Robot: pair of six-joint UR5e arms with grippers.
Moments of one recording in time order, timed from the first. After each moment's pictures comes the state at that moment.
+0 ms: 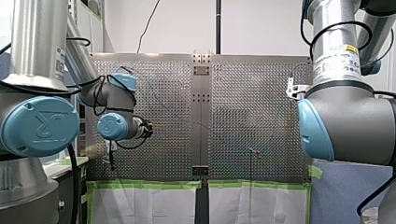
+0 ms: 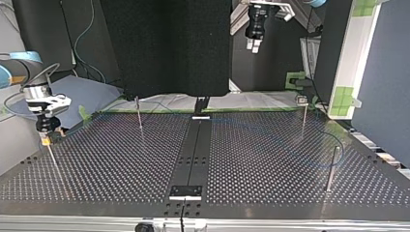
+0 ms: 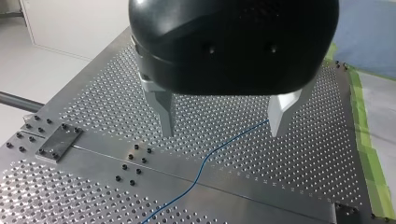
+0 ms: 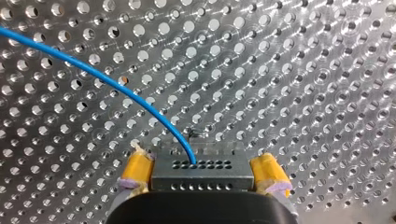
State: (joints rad) left arm -0.52 -1.63 -2.56 -2.20 -1.96 -1.86; right arm 1.49 -1.04 1.43 -0.44 1.04 1.68
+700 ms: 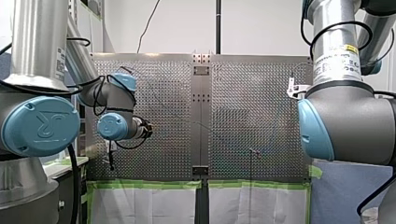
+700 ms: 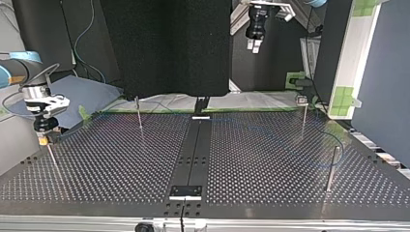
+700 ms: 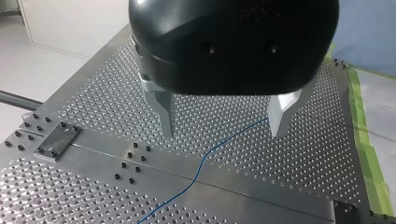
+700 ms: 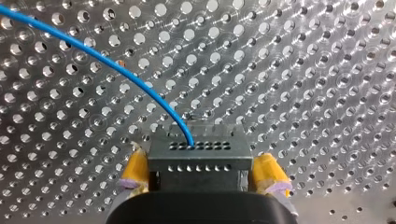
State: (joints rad) left arm -0.51 -1.63 -2.56 -2.20 -1.96 -1.86; right arm 1.49 -1.04 1.43 -0.44 1.07 1.69
